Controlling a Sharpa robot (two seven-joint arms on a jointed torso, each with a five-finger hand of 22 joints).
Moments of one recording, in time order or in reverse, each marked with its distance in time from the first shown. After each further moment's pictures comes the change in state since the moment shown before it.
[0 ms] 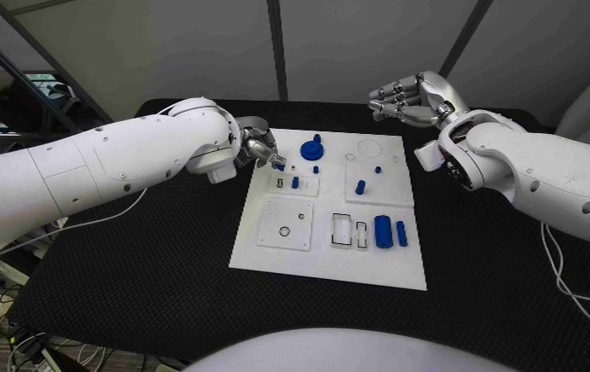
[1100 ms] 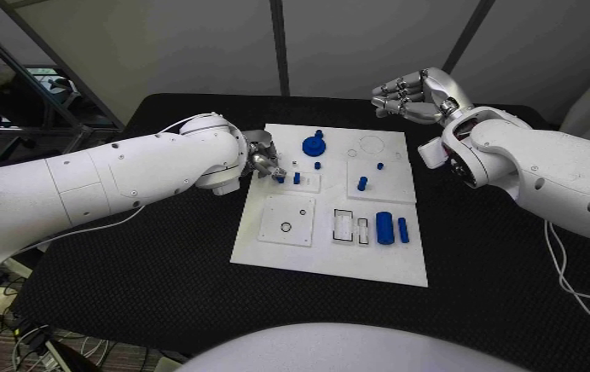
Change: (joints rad) left arm -0.044 0.005 -0.031 0.025 -0.099 -0.038 -0.042; left_hand -0.021 -0.016 0.020 -0.014 0.003 0.000 0.000 0.005 0.011 0.010 -0.001 0.018 0.017 -0.002 -0.002 0.005 0.000 0.000 0.000 -0.007 0.016 0.000; right arm 0.000 -0.001 0.000 0.002 0.000 0.005 -0.008; right_hand -0.004 0.004 0.000 0.000 0.000 0.000 0.000 0.000 0.000 -0.004 -0.004 0.000 0.000 -0.004 0.004 0.000 -0.003 0.000 0.000 0.000 -0.005 -0.003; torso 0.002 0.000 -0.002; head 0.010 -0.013
